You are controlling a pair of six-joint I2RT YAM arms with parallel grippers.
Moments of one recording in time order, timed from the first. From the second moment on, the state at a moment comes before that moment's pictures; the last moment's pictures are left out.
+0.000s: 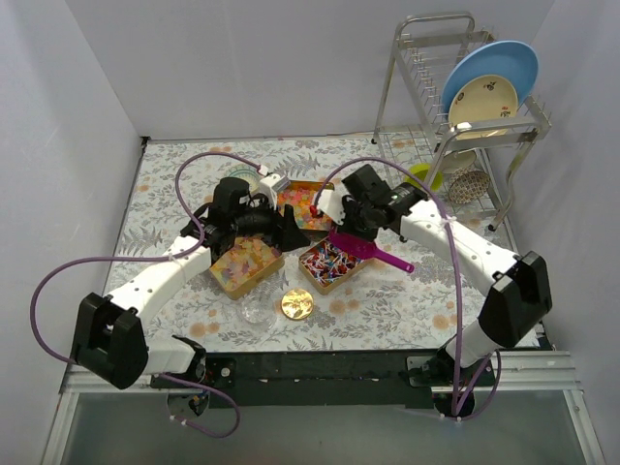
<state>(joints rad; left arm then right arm) -0.49 1.28 0.94 -0.19 0.64 -0.21 0.69 1.52 1.36 -0.86 -0.07 -0.66</state>
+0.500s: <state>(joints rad) -0.45 1.33 0.93 -0.03 0.81 -0.37 0.80 1.63 1.48 -0.87 -0.01 -0.62</state>
